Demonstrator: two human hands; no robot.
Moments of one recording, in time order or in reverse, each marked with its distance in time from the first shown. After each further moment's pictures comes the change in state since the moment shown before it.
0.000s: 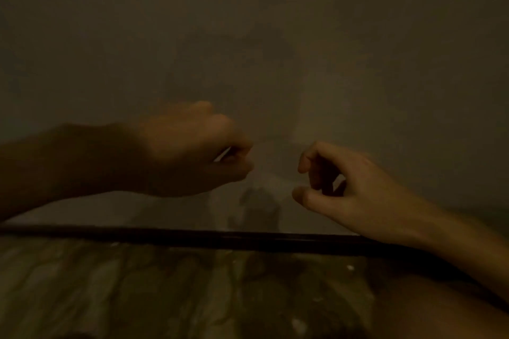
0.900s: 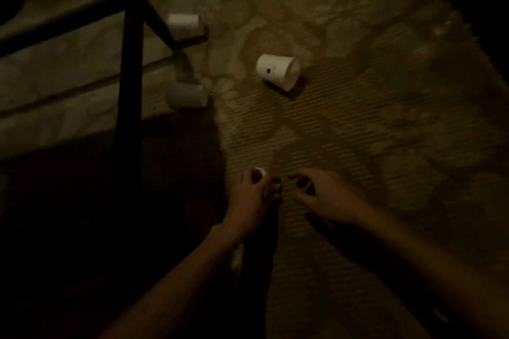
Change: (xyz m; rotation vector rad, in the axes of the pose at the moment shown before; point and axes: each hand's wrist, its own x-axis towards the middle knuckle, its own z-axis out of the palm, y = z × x) left_hand -0.564 0.000 0.438 -0.663 0.102 -1.950; right_hand 0.038 -0.188 0.700 0.027 -1.453 -0.394
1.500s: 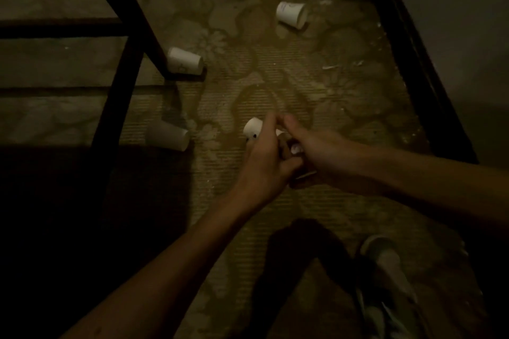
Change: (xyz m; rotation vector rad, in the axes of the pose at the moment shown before) left_hand 0.128 0.136 -0.136 -0.701 0.320 0.176; right_hand 0.087 -0.101 -0.187 0.526 -0.108 0.288
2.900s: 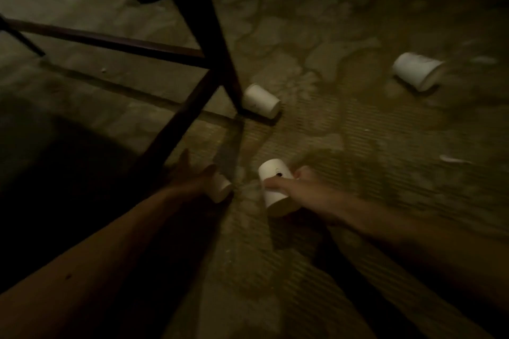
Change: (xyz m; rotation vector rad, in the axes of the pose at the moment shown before) left_hand 0.072 -0.137 -0.154 0.433 0.451 -1.153; right_hand 0.224 -0.050 0.025 -0.339 -0.235 0.088
